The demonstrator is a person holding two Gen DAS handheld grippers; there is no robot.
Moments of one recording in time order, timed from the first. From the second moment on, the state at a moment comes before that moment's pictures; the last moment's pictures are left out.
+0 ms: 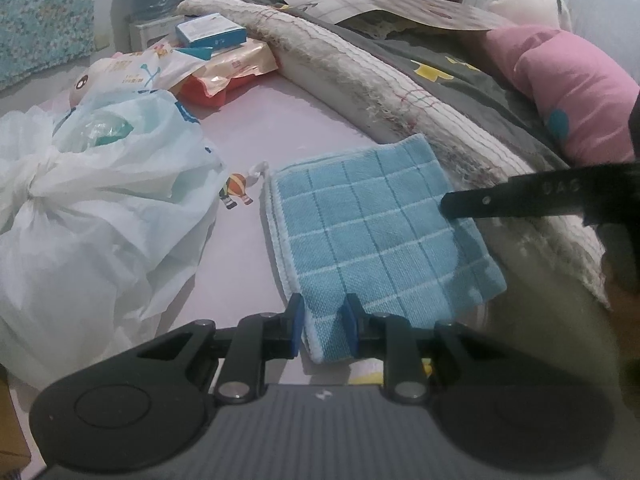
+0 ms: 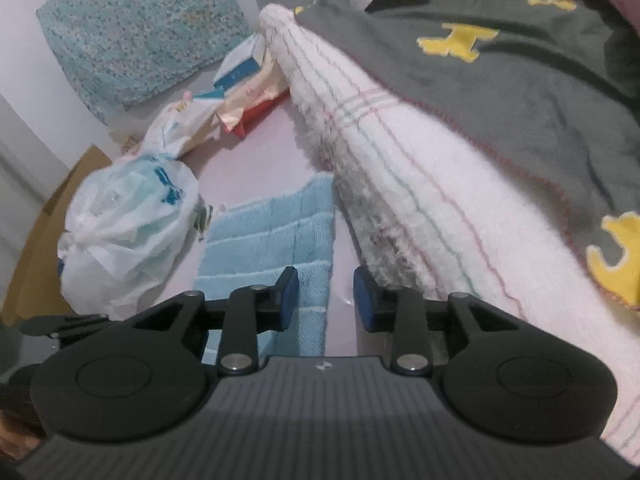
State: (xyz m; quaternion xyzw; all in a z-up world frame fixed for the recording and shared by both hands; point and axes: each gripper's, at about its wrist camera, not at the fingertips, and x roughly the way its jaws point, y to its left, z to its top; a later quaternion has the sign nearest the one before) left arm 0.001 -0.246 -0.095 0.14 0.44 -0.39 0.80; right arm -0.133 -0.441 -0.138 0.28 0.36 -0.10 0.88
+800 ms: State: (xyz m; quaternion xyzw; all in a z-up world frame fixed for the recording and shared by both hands) left arm 0.010 -0.222 -0.098 0.09 0.45 -0.41 0.79; right arm -0.065 -0.400 -0.136 0.36 0.37 0.06 0.85
